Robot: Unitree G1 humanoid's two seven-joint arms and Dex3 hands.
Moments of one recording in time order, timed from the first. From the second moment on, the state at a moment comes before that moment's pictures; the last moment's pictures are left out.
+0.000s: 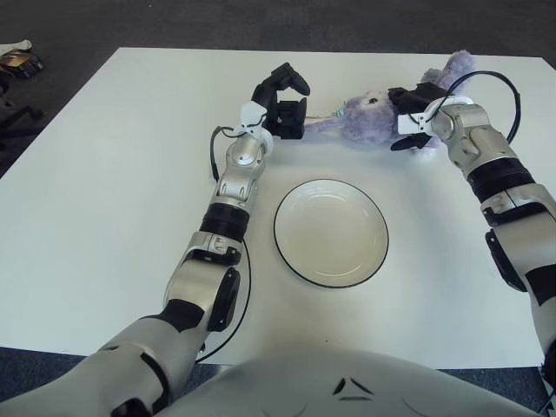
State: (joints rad) left arm -0.68 -0.06 -0.01 0.51 0.01 -0.21 -0.06; right arm -0.97 -0.55 0.47 0.87 -0.84 -0.09 0.31
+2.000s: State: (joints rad) left arm -0.68 -0.08 0.00 0.53 0.00 -0.28 -0.06; right arm -0.93 -0.41 0.46 1.03 -0.76 0.09 -0.21
